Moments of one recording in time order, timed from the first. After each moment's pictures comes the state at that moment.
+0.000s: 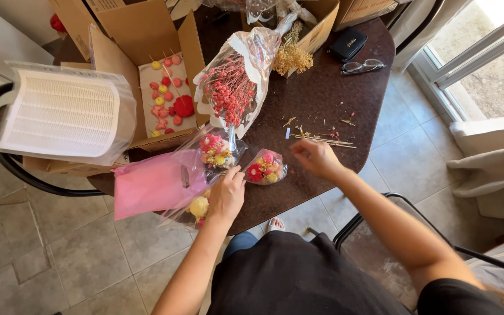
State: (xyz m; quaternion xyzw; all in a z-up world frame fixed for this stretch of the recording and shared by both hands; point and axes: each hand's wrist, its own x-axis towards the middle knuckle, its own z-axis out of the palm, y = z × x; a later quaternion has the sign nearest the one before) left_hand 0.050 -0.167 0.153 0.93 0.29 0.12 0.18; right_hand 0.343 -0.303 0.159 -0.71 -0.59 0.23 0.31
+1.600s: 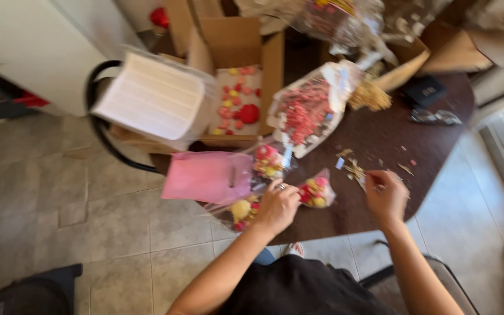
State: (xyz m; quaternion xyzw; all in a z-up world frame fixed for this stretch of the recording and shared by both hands) left_hand 0.057 -0.174 0.181 0.94 0.20 0.23 0.14; right_hand 0.335 -0.312 0.179 -0.85 -0.40 0.02 0.33
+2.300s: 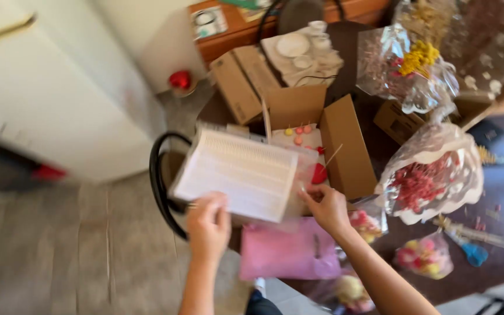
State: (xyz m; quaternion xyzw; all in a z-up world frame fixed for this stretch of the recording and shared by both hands) left_hand -0.238 0.172 0.316 0.83 0.31 0.44 0.13; right_hand 0.032 0.046 0.268 -0.85 -0.35 0.19 0.36
